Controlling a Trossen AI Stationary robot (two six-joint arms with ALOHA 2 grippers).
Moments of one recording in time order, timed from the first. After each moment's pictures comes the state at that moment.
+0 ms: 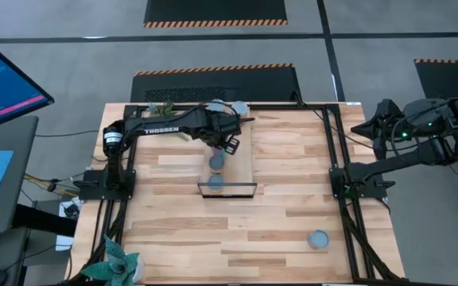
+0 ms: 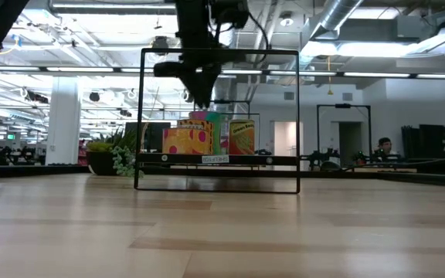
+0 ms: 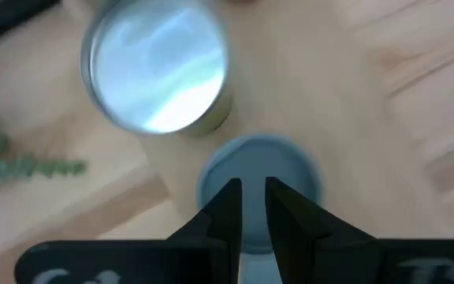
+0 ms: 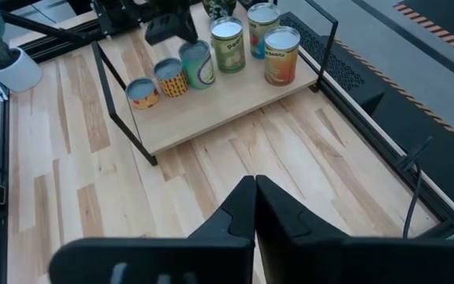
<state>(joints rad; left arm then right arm) 0.21 1.93 1.80 -1.18 -0.26 -0.84 0.08 0.71 1.59 -1.57 0.34 0.42</state>
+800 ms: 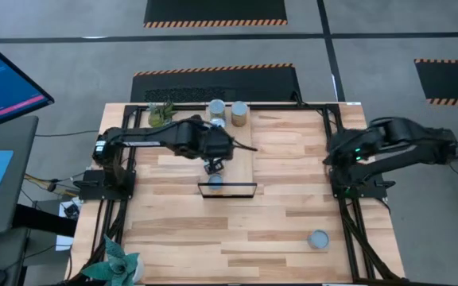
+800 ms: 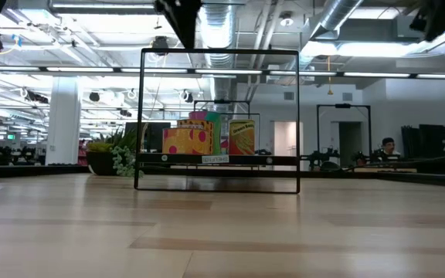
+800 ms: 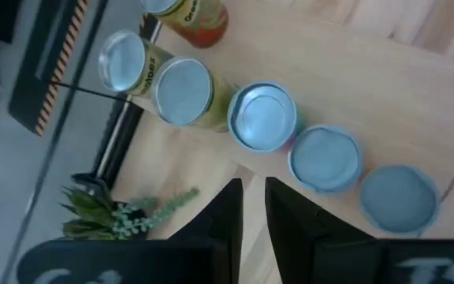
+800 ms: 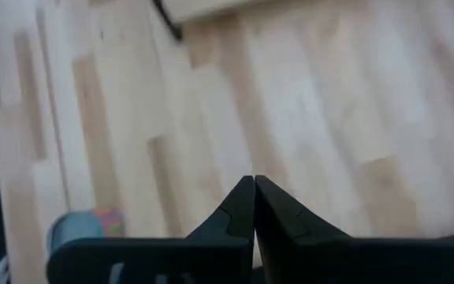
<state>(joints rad) -0.04 1.86 2.02 -1.53 -0.52 -0.41 0.08 0.76 1.11 -1.38 0.07 0.36</state>
